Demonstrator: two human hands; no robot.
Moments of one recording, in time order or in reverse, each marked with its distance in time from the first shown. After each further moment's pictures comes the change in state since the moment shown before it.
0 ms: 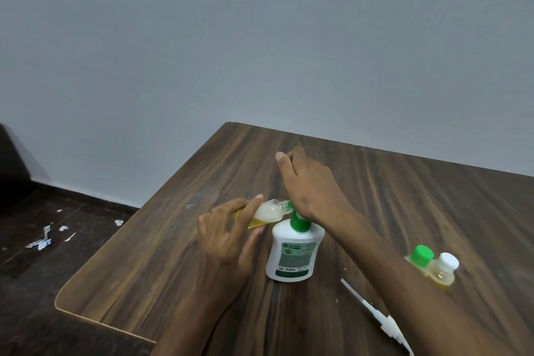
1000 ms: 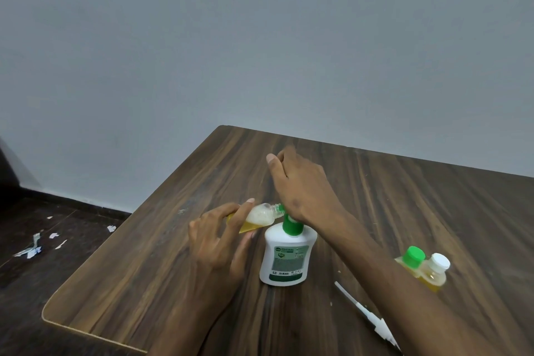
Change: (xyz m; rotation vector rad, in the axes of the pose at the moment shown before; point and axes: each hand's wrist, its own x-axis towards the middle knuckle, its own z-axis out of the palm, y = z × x) left_hand 0.001 -0.002 -0.001 -0.001 -0.022 0.005; right_hand 0.003 0.000 0.000 -0.047 0.040 -0.049
